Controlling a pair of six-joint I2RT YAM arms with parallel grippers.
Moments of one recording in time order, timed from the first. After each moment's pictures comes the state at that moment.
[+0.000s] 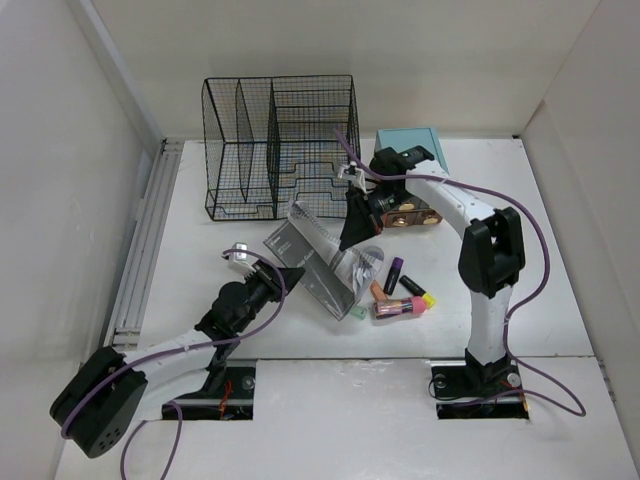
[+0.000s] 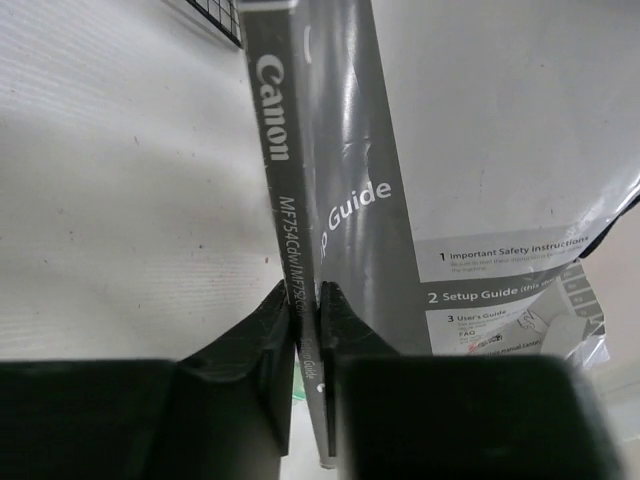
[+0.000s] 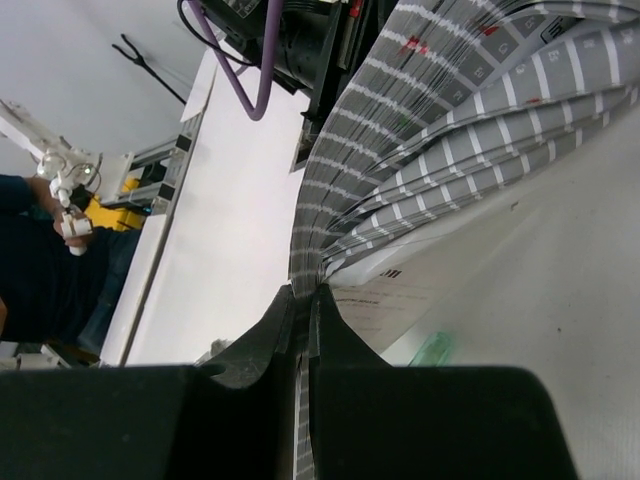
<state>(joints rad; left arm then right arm) -0.67 0.91 0.02 0.77 -0.08 -1.09 0.47 2.03 1.82 -1.38 -1.39 -0.87</state>
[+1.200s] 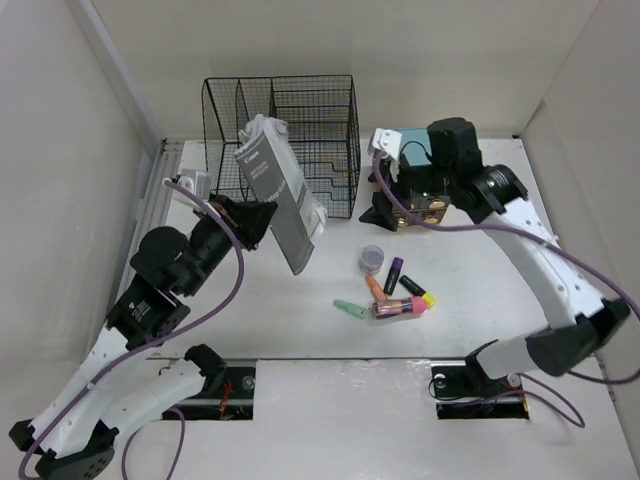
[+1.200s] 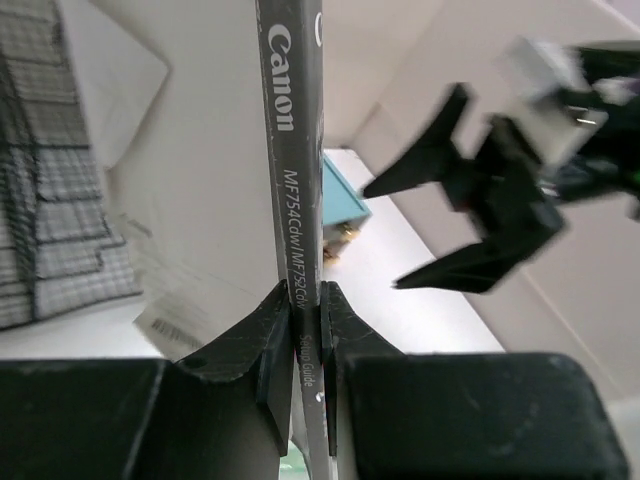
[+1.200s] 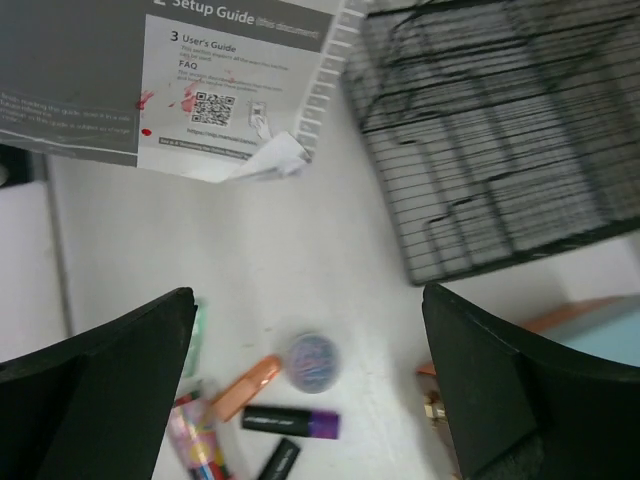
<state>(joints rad) -0.69 0.66 1.00 -0.26 -0.10 -0.50 0.48 1.45 1.64 -0.81 -0.71 -0.52</state>
